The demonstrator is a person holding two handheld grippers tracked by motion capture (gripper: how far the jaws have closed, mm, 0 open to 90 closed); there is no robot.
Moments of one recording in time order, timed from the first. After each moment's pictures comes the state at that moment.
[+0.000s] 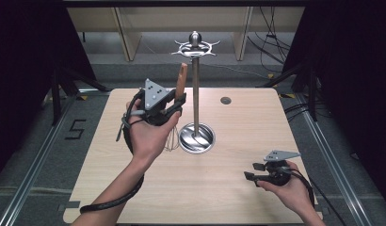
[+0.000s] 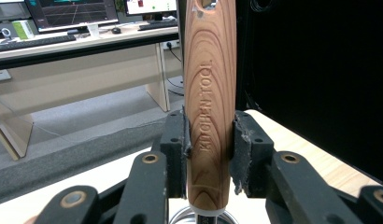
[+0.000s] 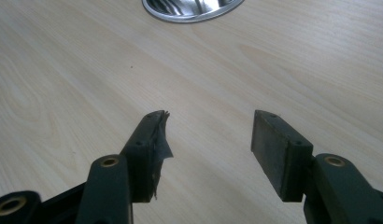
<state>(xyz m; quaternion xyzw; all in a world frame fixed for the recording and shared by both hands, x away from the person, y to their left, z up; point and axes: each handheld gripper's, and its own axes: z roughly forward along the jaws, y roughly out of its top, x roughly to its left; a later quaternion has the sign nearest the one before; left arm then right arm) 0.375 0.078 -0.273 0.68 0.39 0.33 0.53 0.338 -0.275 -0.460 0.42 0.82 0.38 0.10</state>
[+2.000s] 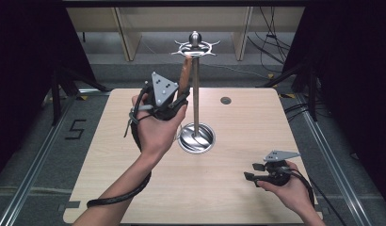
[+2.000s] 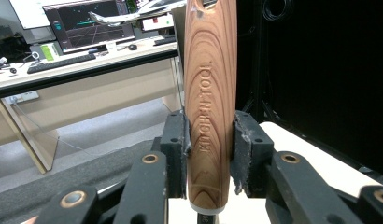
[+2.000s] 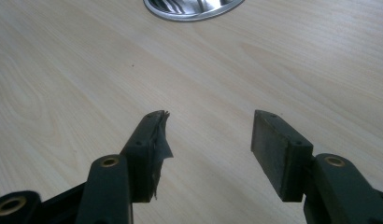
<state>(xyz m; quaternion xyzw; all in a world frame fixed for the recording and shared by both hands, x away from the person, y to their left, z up) 0.377 0.062 -0.260 0.67 0.38 0.38 0.52 0.338 -0.275 -0.460 0.42 0.82 0.37 0.09</state>
